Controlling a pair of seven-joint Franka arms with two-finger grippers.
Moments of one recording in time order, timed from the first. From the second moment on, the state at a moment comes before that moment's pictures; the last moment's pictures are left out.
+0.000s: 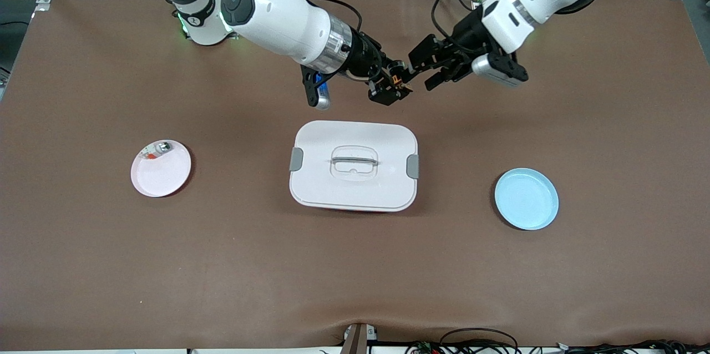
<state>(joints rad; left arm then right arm) -0.01 -0.15 -0.52 -1.99 -0.77 2.28 -0.37 0.59 0.38 0.20 -1.38 0.61 2.12 1.84</state>
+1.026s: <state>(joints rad) -0.01 -0.14 -0.56 -2.02 -0.77 2.28 -0.36 0.59 0.39 0.20 -1.38 0.61 2.12 1.84</state>
